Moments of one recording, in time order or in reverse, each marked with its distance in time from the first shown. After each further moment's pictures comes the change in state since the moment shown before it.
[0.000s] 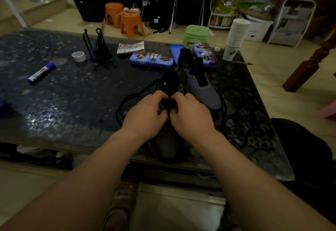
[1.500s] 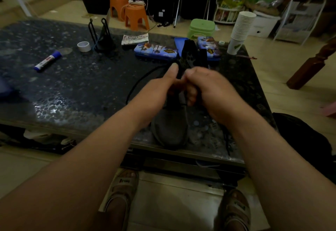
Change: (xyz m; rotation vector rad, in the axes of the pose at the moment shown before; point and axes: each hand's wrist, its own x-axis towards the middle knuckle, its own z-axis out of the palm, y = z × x) left_hand -0.009 0.037 -0.022 -0.800 -0.158 -0.194; right_hand -0.009 -0.002 -0.068 1.107 -0.197 0.113
